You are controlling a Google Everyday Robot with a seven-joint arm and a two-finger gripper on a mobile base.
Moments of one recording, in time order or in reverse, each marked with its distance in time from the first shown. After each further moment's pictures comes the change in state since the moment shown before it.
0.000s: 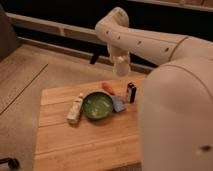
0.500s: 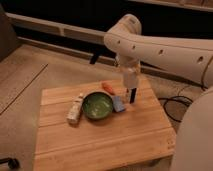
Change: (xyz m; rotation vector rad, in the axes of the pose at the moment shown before) arm 0.054 -0.037 -0.020 0.030 0.046 0.111
